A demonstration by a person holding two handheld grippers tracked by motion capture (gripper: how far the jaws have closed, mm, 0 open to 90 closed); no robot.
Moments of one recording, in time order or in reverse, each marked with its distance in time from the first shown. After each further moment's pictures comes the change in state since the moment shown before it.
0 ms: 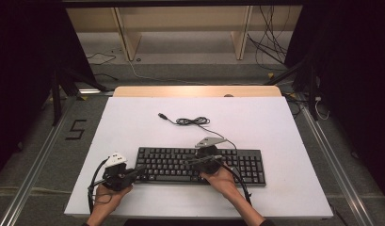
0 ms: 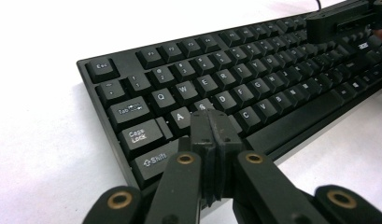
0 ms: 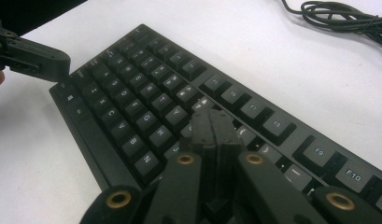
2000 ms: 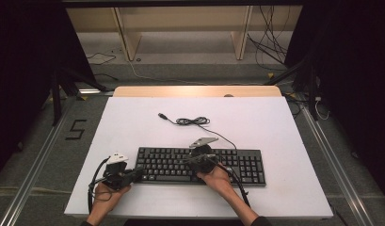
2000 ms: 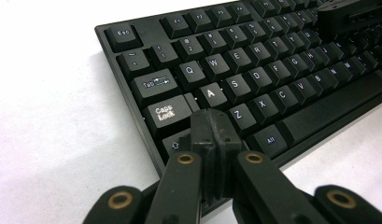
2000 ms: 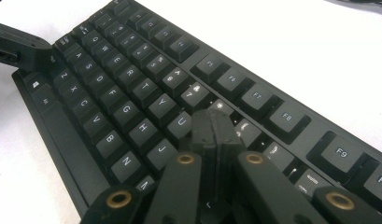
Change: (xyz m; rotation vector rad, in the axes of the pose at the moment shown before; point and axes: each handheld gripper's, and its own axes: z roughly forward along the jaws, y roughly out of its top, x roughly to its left) left arm 0.010 -0.003 0.009 0.089 0.043 -0.022; right arm -0.001 -0.001 0.025 0.077 -0.032 0.002
